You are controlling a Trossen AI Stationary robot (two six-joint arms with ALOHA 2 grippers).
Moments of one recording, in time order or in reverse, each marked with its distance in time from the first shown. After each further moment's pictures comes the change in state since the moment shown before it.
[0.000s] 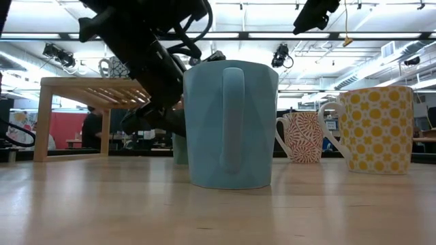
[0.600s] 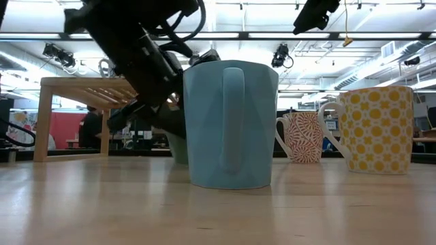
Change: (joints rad) left arm -0.053 -0.010 0.000 -0.086 0.032 -0.006; right arm 0.000 0.000 0.000 0.000 0.000 0.000
